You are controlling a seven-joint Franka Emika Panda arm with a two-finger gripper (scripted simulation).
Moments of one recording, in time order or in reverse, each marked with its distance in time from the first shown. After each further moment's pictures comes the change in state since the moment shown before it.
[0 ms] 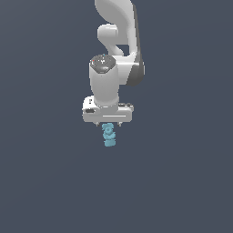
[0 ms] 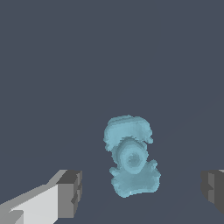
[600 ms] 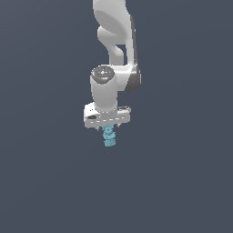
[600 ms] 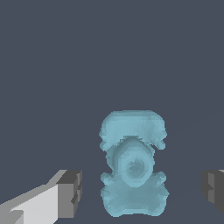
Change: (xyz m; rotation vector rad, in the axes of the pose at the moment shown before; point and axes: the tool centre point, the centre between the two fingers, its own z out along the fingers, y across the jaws) arm -0.009 0.005 0.037 -0.002 -0.002 -0.159
